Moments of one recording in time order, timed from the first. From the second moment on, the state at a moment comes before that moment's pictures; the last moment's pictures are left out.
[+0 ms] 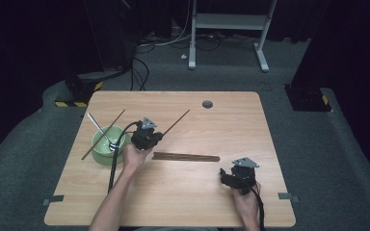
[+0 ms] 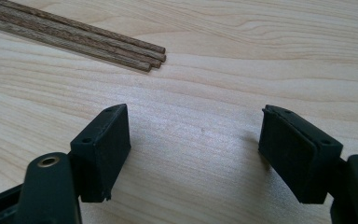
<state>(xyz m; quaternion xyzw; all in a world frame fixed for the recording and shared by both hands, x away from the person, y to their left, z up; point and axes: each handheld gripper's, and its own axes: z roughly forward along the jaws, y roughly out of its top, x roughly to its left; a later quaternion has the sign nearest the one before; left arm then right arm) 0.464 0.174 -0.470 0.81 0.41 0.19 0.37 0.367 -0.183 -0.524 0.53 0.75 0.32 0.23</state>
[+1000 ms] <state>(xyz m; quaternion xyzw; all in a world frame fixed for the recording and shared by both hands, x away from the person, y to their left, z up) 0.430 0.216 -0.440 0.80 0.40 0.21 0.39 0.367 -0.183 -0.524 0.53 0.75 0.32 0.23</state>
